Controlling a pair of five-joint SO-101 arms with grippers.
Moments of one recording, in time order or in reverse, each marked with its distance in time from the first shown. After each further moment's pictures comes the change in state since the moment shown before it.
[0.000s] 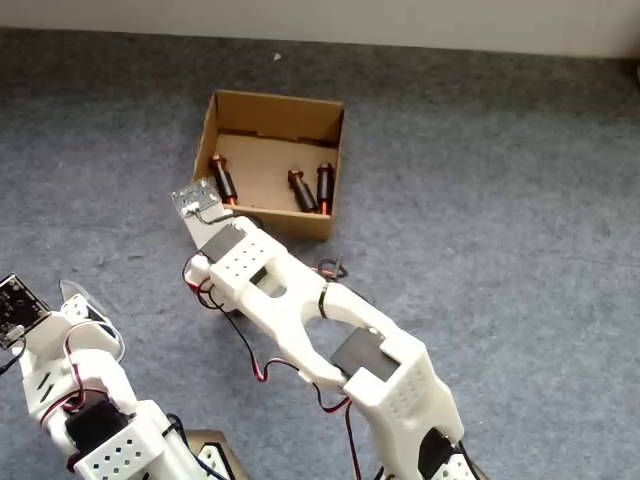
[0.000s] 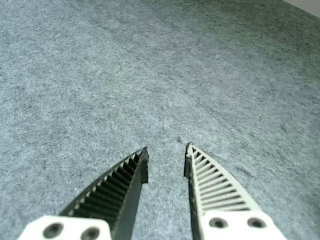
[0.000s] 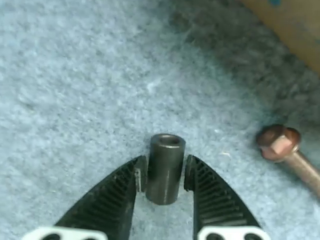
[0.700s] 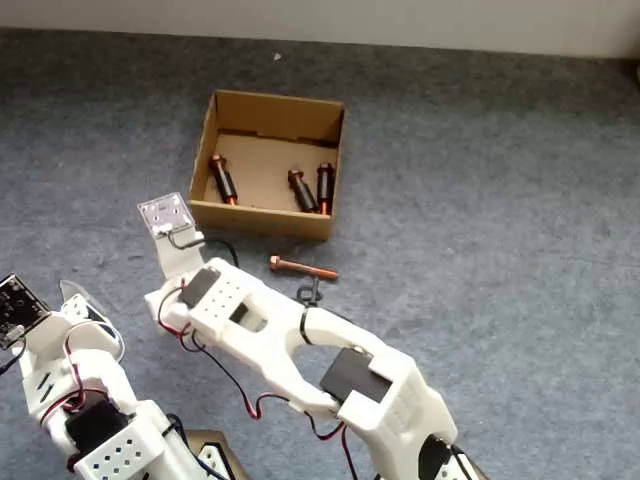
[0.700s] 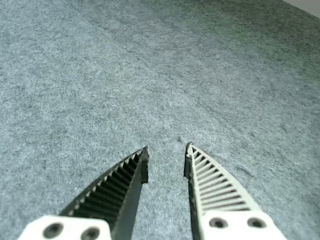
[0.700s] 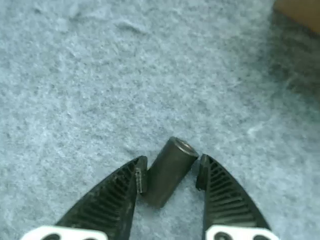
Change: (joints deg) left arm -0.1 0.0 0.0 0.0 0.0; right arm -8.0 -0.8 7.9 -23.3 -12.8
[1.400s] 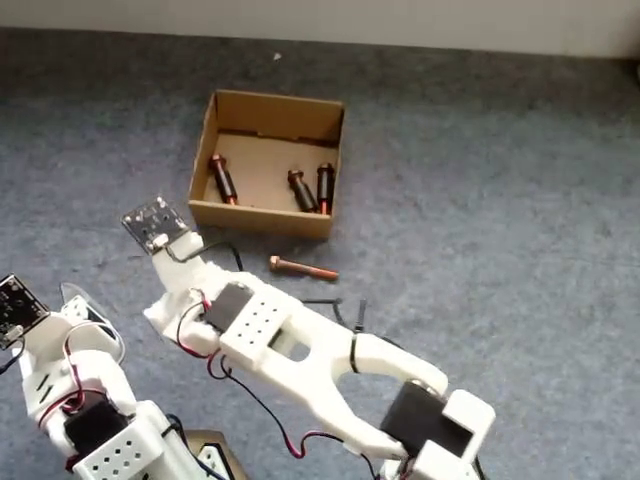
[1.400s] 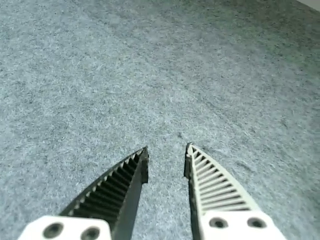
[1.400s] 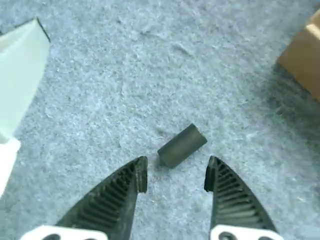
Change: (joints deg) left arm 0.0 0.0 -0.9 2.0 0.0; right arm -1.8 -23.3 17.0 -4.3 13.5
